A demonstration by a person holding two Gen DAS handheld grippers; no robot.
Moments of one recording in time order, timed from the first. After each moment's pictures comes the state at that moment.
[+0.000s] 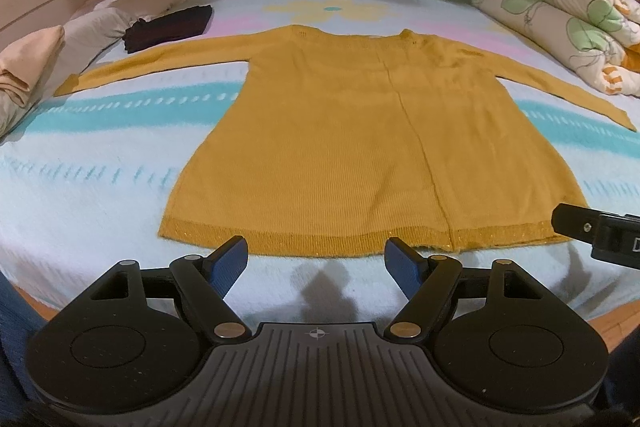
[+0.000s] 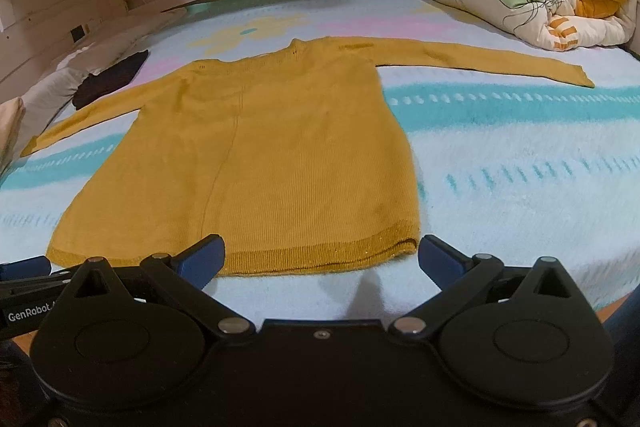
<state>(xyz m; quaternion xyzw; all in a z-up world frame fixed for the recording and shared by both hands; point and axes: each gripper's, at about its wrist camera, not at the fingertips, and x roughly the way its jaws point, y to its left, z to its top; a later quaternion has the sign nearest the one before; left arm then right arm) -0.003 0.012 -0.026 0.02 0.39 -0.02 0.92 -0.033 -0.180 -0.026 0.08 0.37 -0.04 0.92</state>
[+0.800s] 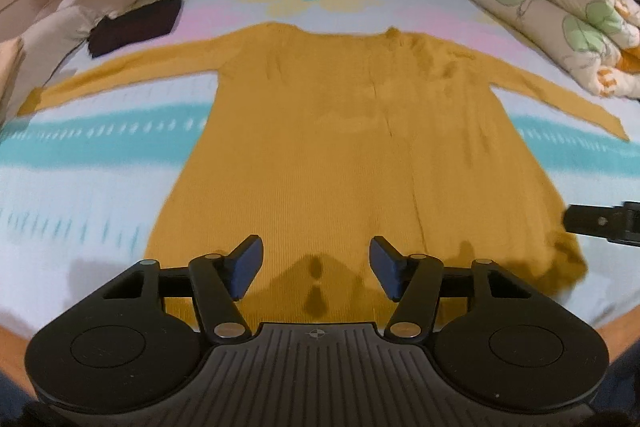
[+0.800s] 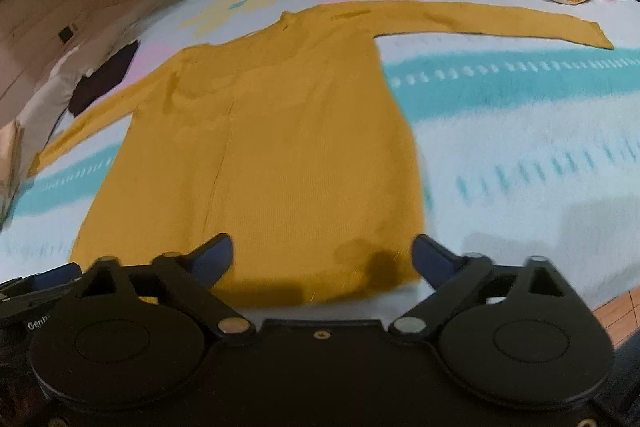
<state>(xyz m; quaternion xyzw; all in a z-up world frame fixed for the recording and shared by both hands) 0.069 0.009 -0.002 0.01 0.43 -0.06 0.90 0.028 -0.221 -0.006 0.14 0.44 -0.02 0.89</state>
